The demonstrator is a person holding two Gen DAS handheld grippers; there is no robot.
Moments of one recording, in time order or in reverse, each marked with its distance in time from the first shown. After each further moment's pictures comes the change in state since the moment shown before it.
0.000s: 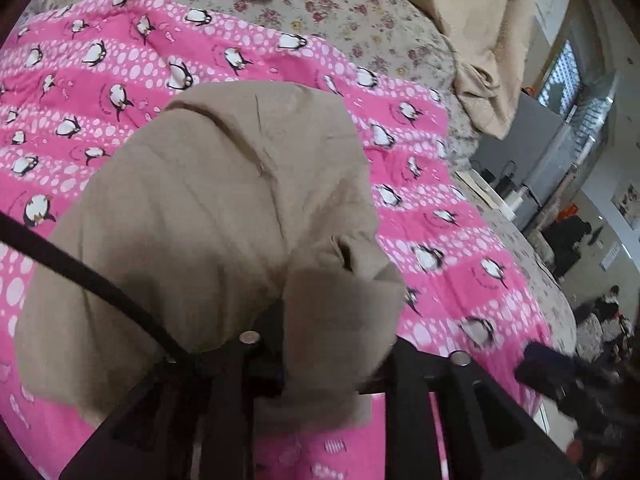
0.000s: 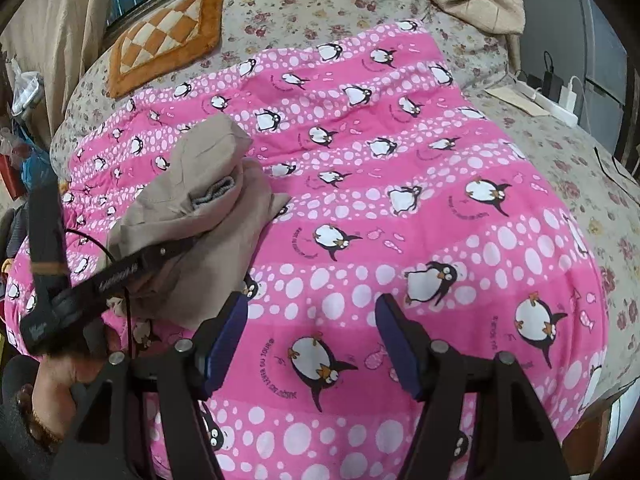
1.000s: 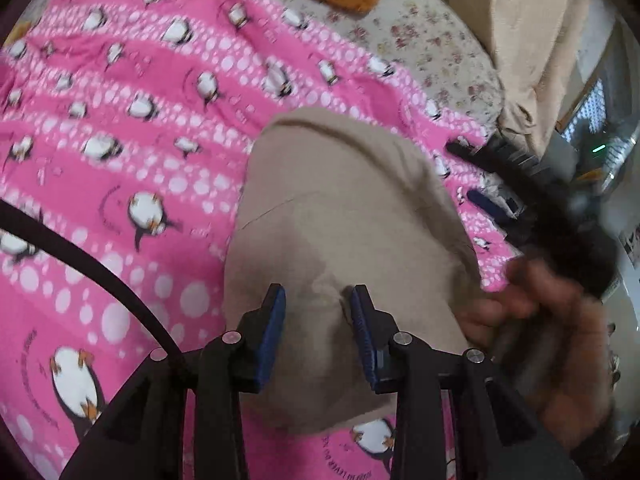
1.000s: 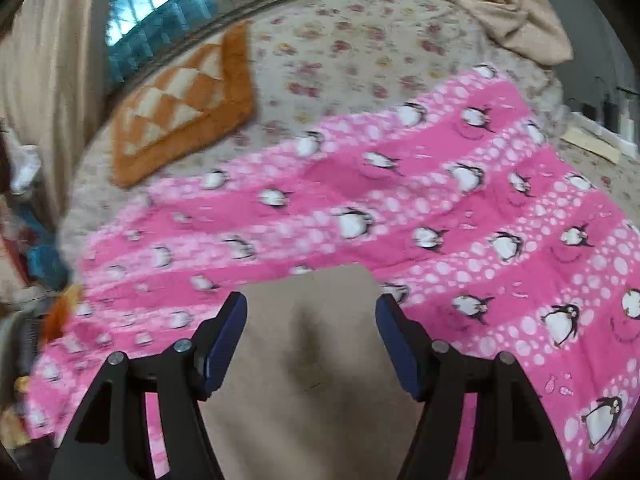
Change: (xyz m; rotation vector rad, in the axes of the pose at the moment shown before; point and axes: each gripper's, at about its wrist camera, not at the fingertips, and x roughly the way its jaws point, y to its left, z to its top) left arm -0.049 0.111 0.028 -0.157 0.046 0.048; right arm 0.130 0.109 0.123 0.147 -0.222 0.001
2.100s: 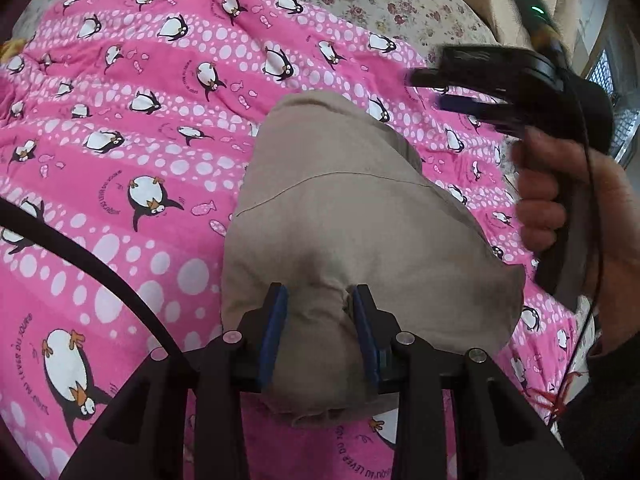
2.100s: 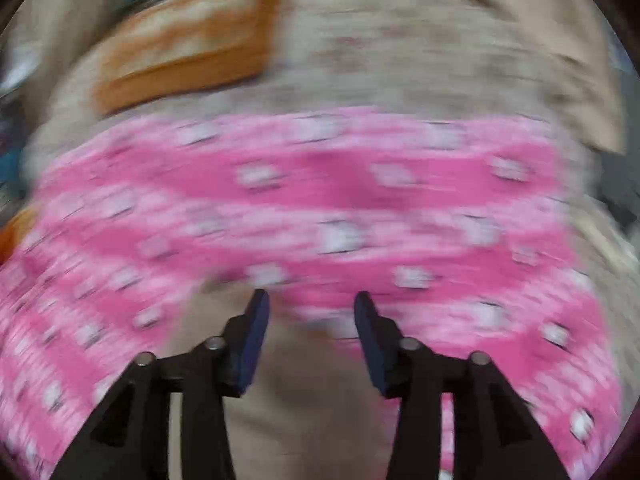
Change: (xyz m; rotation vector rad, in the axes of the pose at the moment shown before) left arm 0.013 -0.011 -0.015 0.082 0.006 0.080; right arm 0.045 0.072 0.042 -0.345 0.192 0.123
